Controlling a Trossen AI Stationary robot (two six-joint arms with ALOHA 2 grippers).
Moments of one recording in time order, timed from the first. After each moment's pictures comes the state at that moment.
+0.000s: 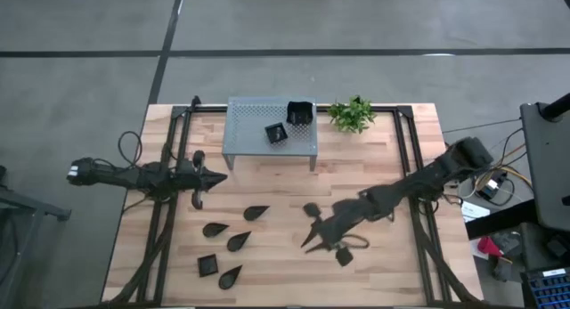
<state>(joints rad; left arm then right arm) -0.16 0.14 0.01 0.11 -0.25 -0.25 0.39 1.56 0.91 0.23 -0.16 -0.04</state>
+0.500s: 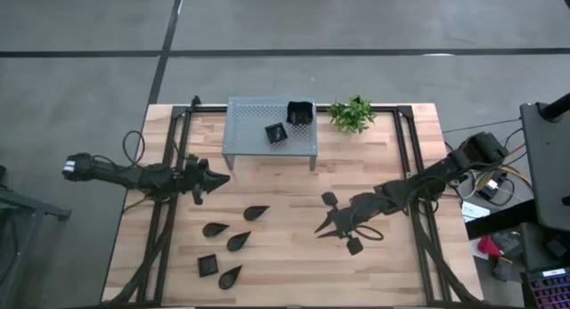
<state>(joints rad) -0.18 0.27 0.03 0.16 -0.30 -0.67 0.38 1.41 0.65 0.33 -0.04 0.00</state>
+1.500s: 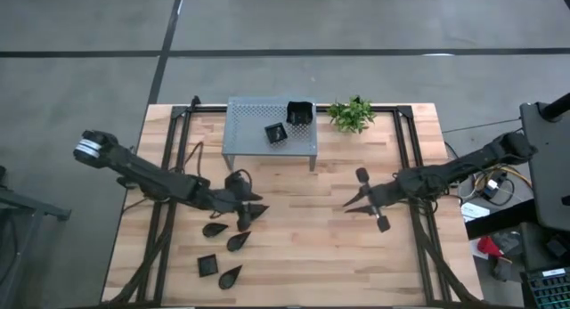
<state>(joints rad) -0.34 1.25 0.66 -0.01 -0.39 -0.55 0.29 0.78 0.26 0.36 -0.02 -0.05</state>
